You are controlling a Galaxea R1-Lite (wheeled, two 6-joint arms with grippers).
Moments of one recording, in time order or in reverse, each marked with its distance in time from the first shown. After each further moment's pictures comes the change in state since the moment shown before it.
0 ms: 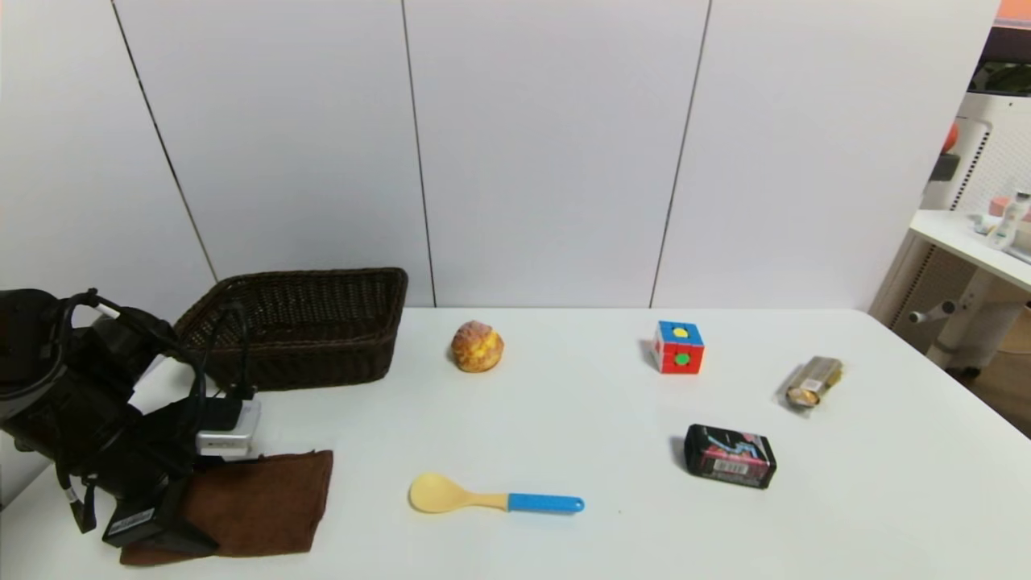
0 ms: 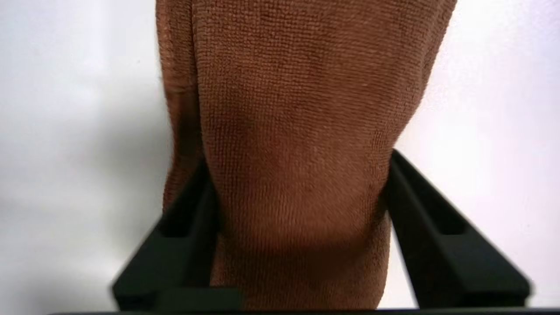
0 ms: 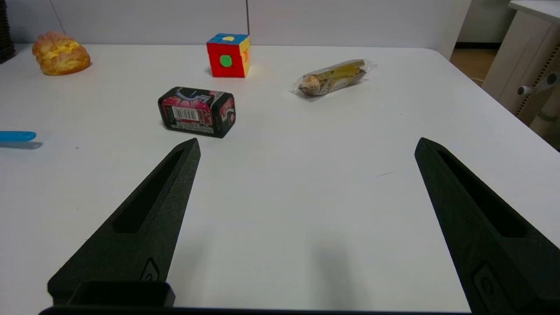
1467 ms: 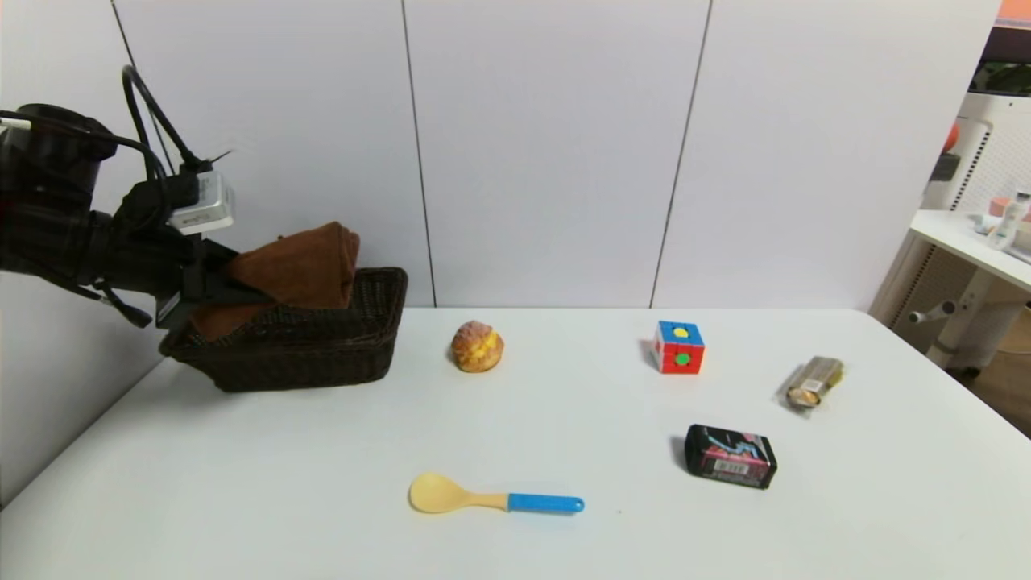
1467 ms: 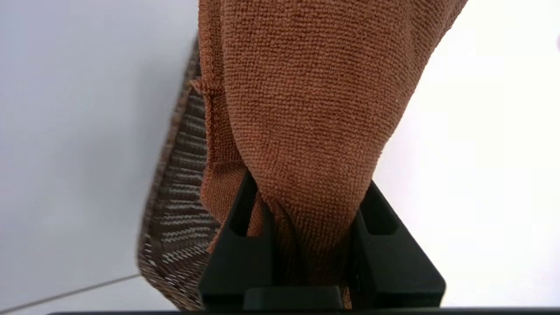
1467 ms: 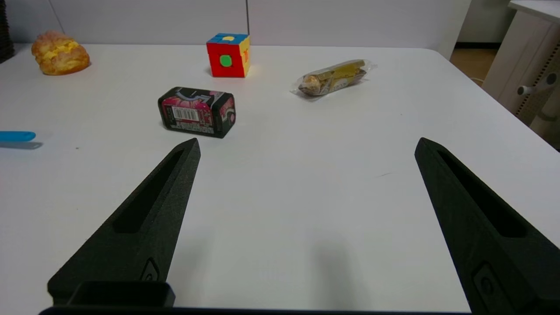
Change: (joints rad) left arm -0.001 -0.016 -0.552 -0.088 -0.354 -0.198; right arm 0.000 0.000 0.000 0.000 0.000 0.000
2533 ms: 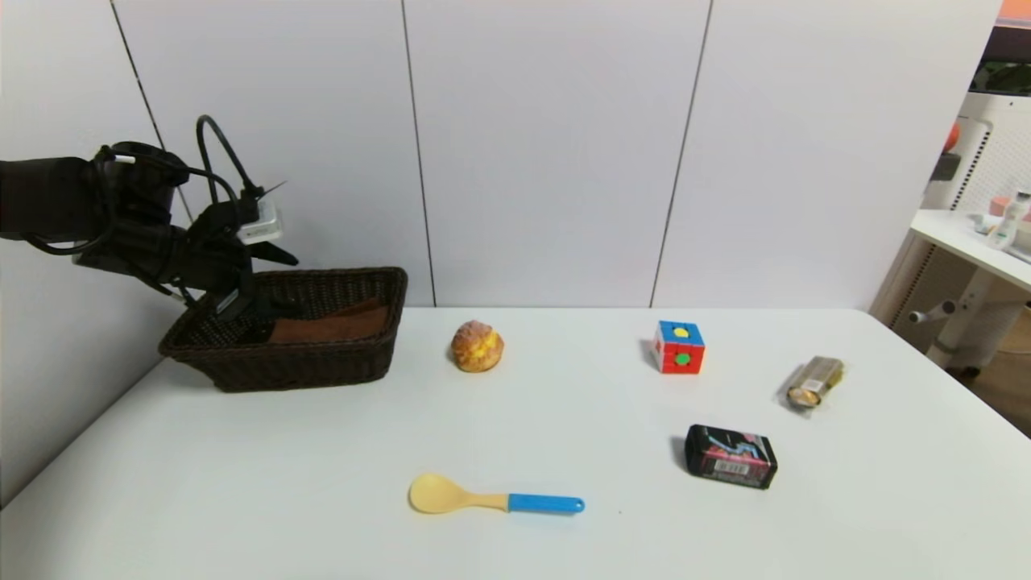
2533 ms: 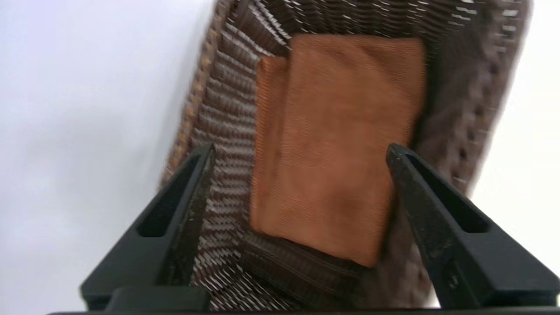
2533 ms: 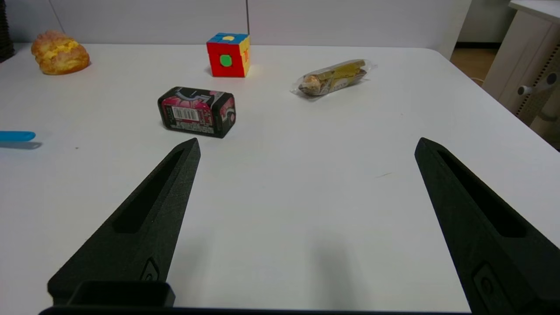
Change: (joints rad) left arm -0.001 0.248 -0.185 -0.012 0.036 -0.010; right arm 0.000 0.000 0.000 0.000 0.000 0.000
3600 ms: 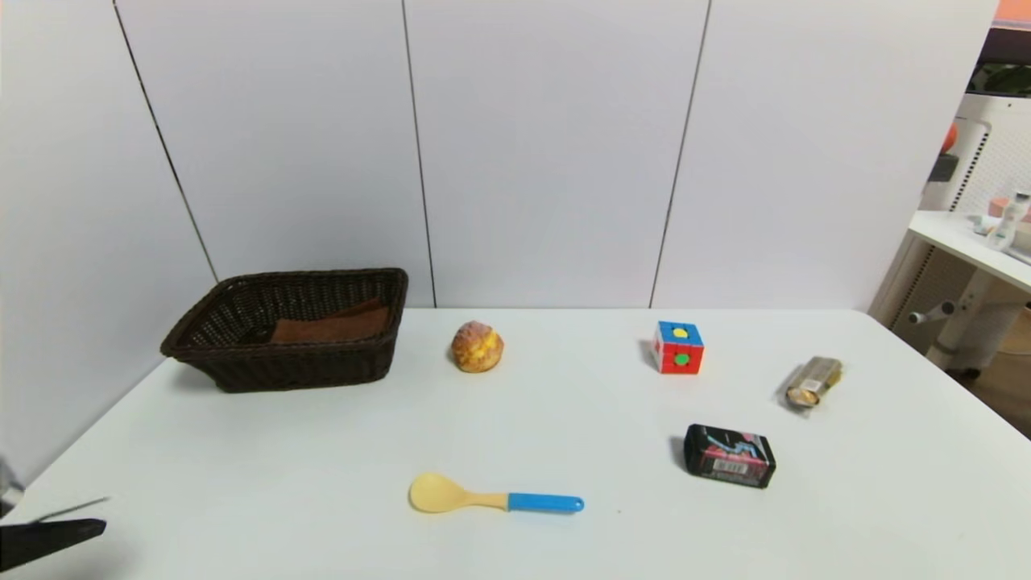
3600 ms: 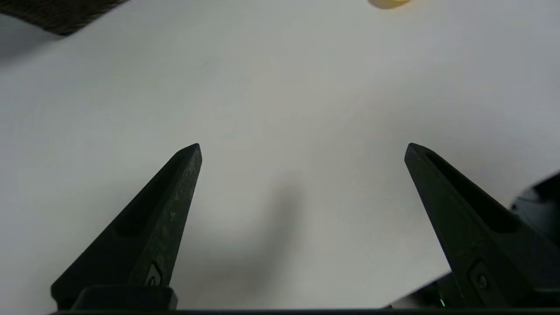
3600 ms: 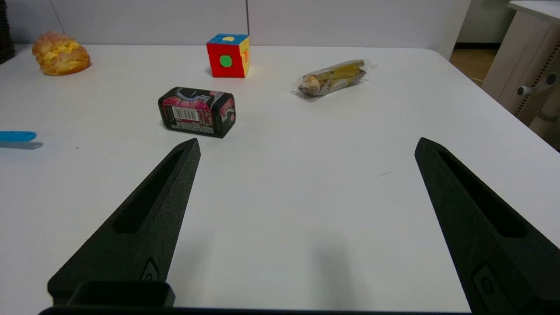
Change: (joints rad) left arm -0.032 -1.273 1.221 -0.153 0.227 -0.802; right arm 0.000 0.000 0.000 0.000 0.000 0.000
